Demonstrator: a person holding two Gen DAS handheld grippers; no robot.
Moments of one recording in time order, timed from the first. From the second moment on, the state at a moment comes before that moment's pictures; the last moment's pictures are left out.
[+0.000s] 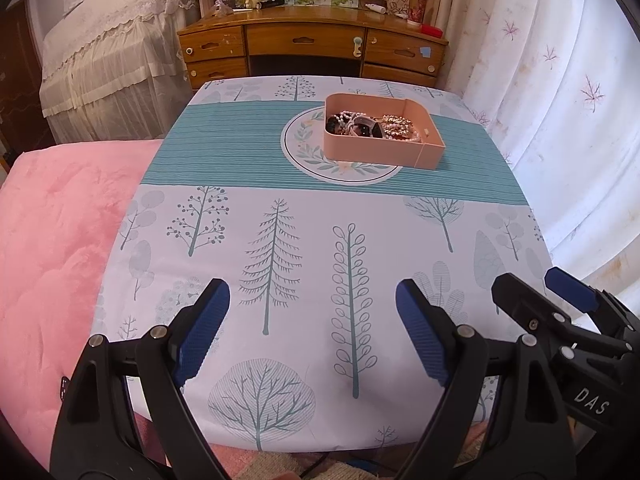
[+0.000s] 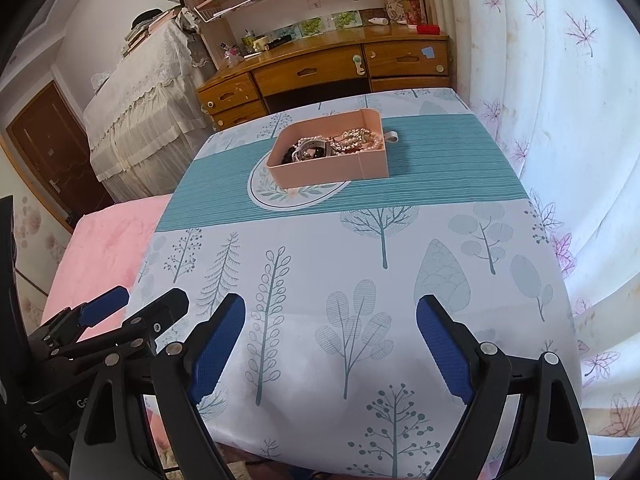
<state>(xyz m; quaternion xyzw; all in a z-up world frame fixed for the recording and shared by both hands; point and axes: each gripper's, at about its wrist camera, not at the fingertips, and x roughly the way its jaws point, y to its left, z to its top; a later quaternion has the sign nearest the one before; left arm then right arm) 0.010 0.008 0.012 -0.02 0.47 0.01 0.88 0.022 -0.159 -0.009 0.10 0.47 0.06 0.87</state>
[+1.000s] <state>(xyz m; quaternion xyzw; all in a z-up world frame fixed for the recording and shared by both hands) 0.016 0.016 0.009 -0.01 0.47 0.01 0.88 0.032 -0.153 -0.020 0.10 0.49 0.06 0.87</state>
